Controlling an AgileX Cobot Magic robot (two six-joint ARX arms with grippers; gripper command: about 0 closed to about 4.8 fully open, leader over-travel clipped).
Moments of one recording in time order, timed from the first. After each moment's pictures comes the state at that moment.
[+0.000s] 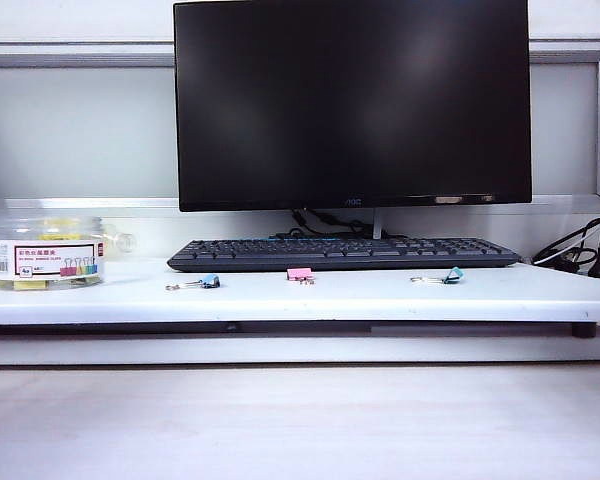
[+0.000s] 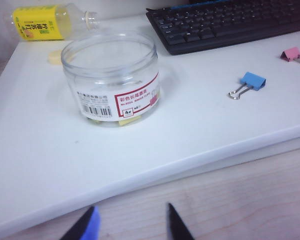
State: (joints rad) left arm -0.22 0.00 0.03 -0.24 -0.01 0.07; right arm 0.01 0.00 0.01 -0.17 -0.18 0.20
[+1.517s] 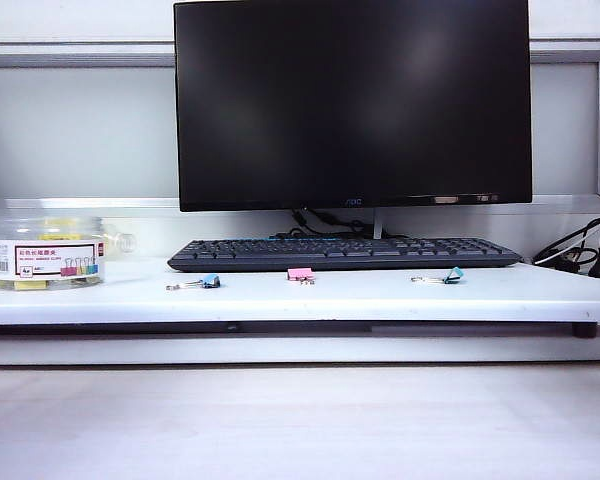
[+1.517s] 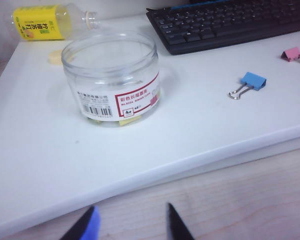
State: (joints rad) left arm -0.22 0.00 0.03 -0.24 -0.01 0.07; right arm 0.01 0.00 0.01 -0.17 -0.18 0.00
